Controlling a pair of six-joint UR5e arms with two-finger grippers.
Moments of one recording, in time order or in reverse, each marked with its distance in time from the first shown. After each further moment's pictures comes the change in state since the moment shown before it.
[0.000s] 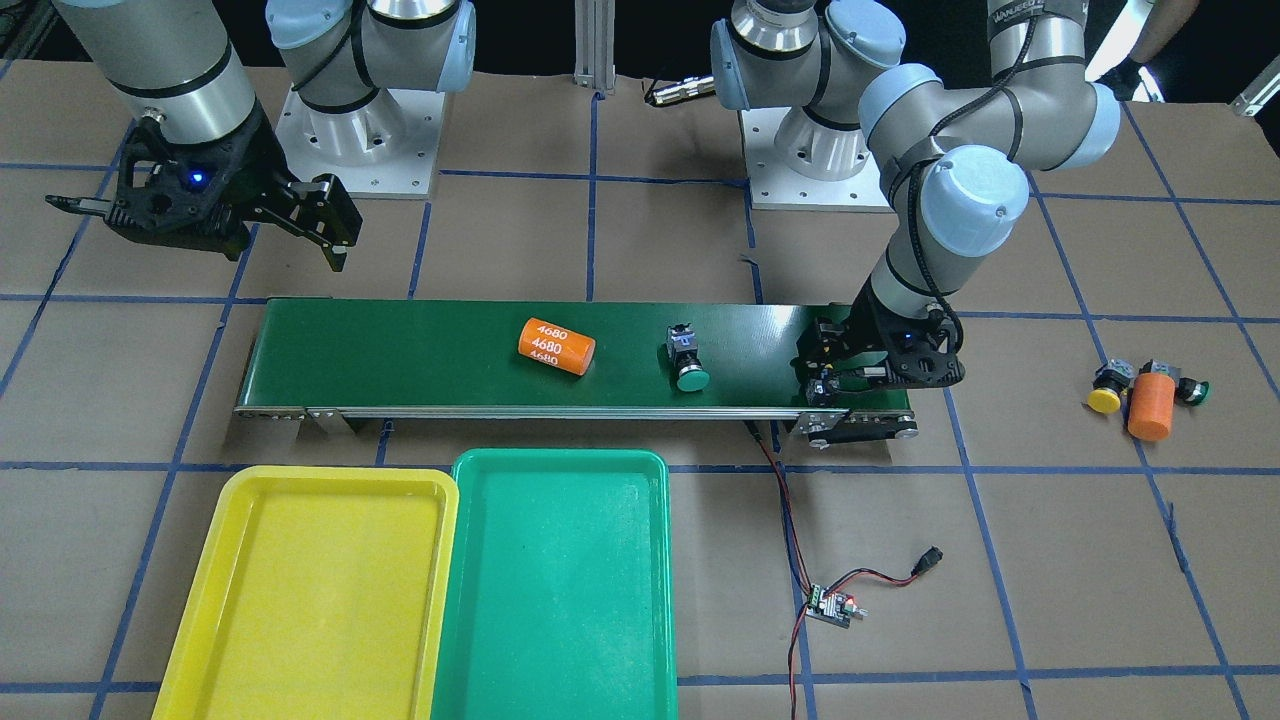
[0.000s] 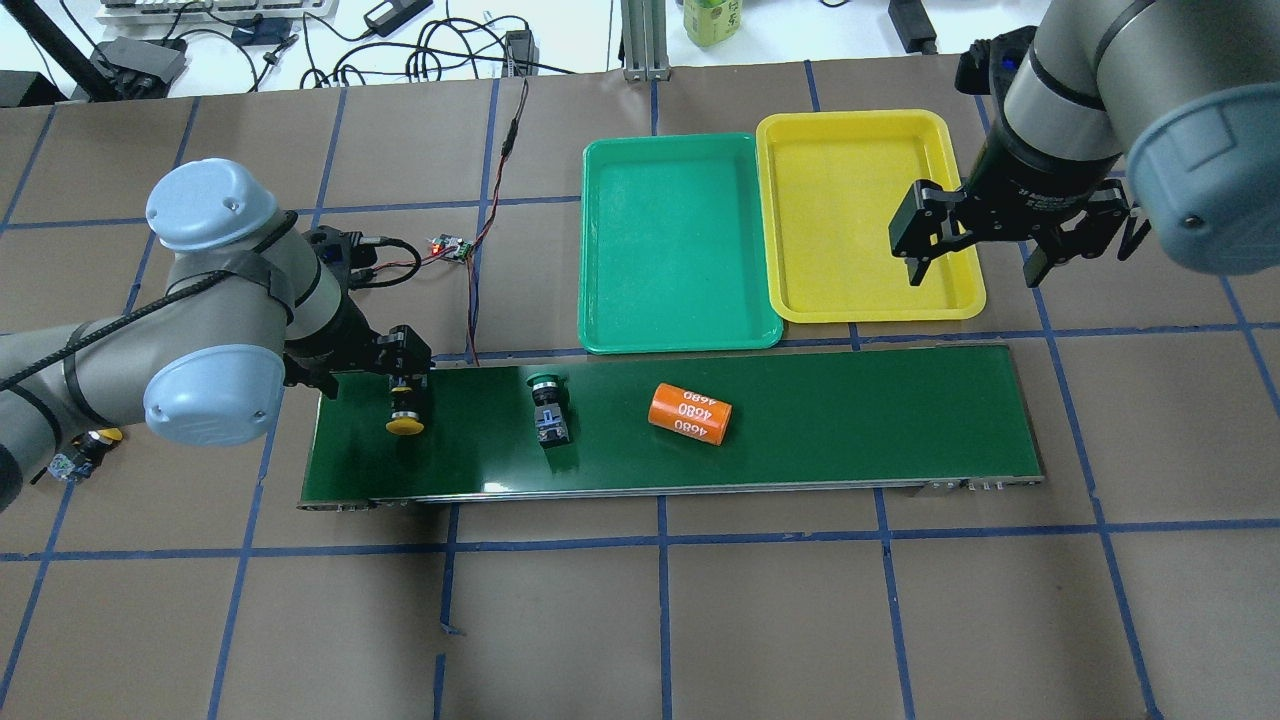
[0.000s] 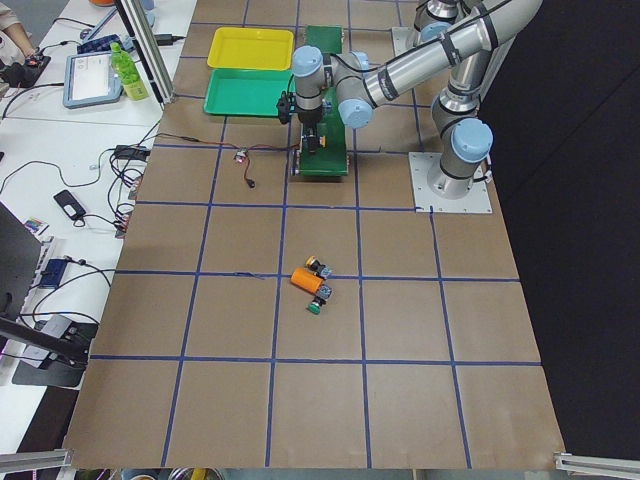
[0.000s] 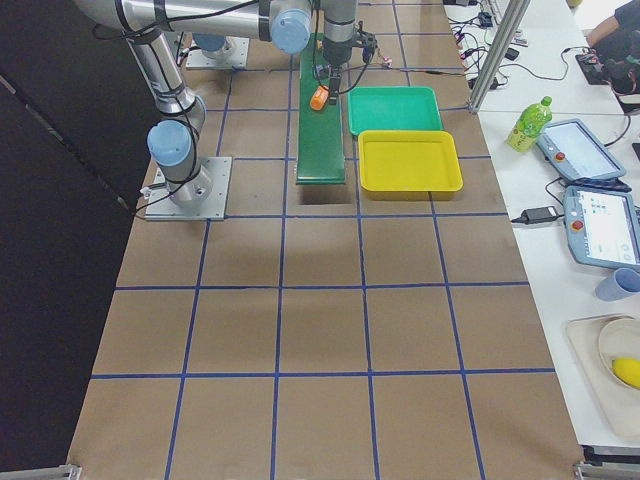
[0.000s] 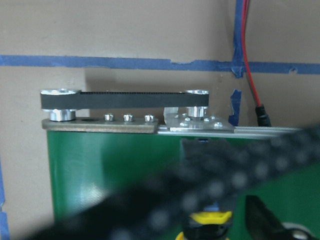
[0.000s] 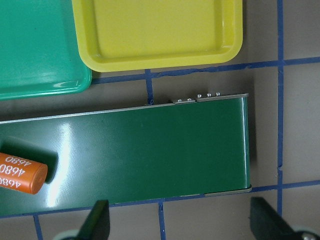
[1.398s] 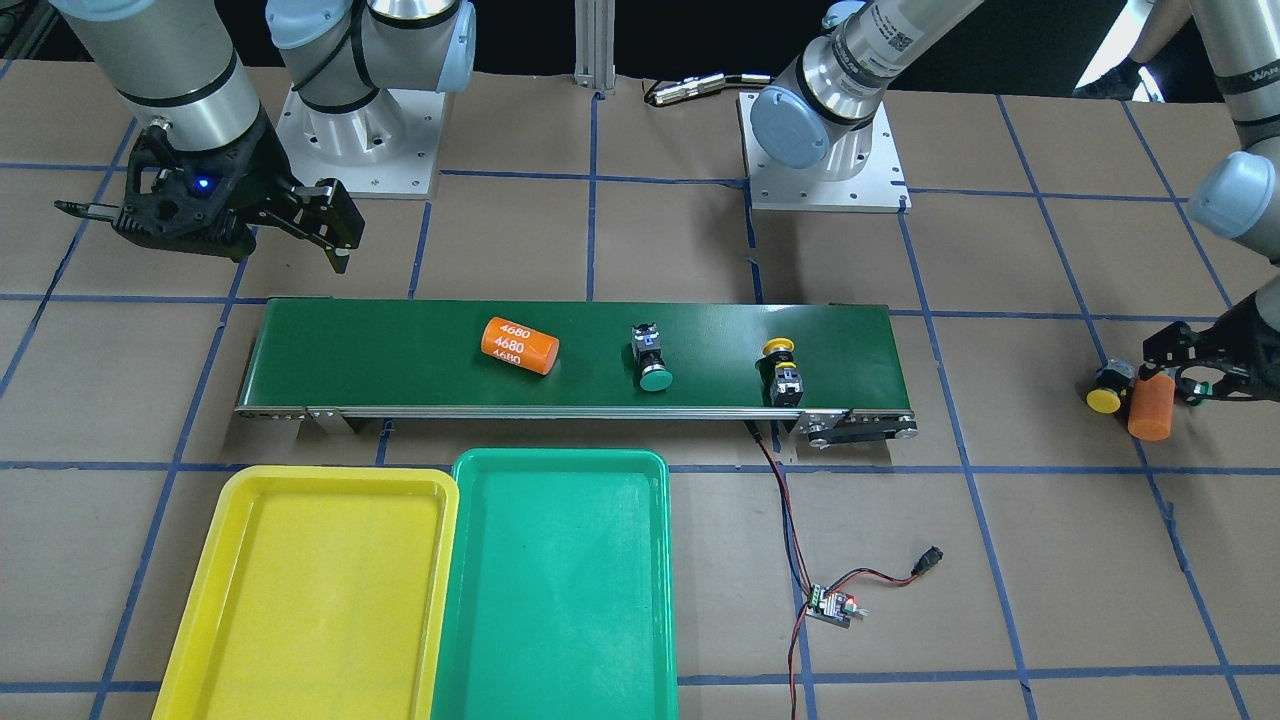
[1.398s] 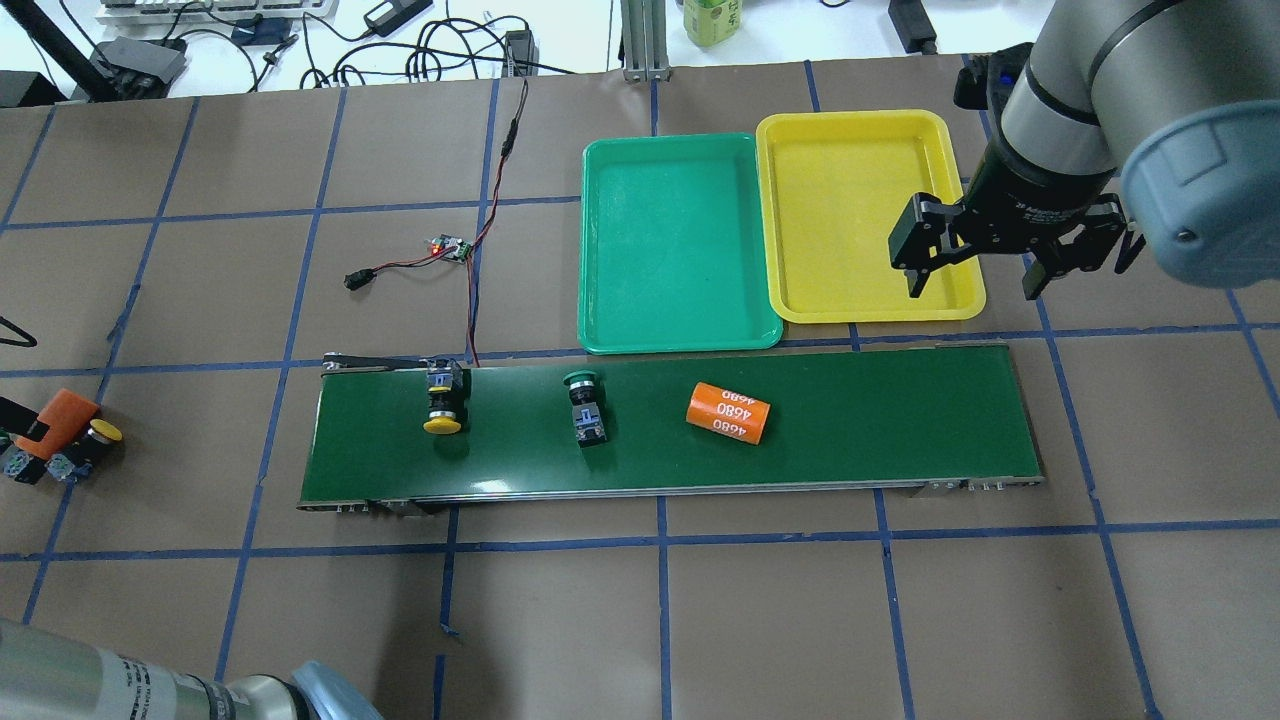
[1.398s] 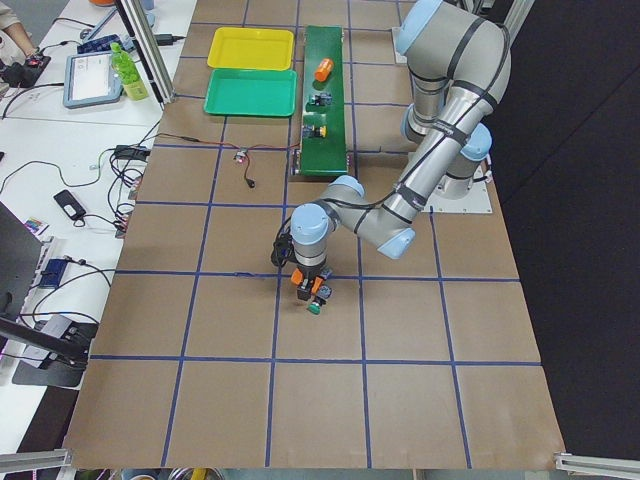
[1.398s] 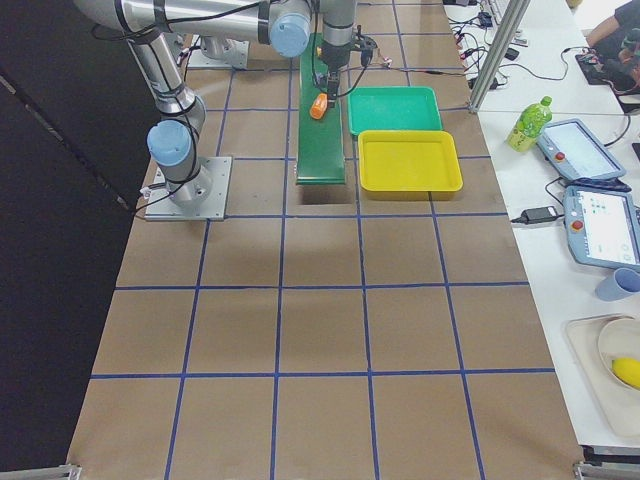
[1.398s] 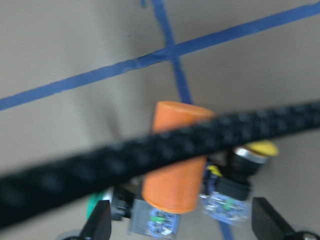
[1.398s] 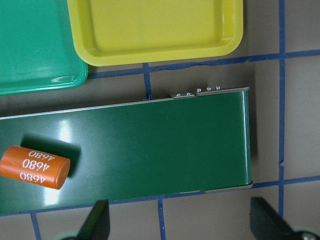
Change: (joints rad) left arm 0.740 -0.343 0.222 0.181 0.034 1.158; right arm -0.002 -0.001 0.023 -0.022 0.000 0.000
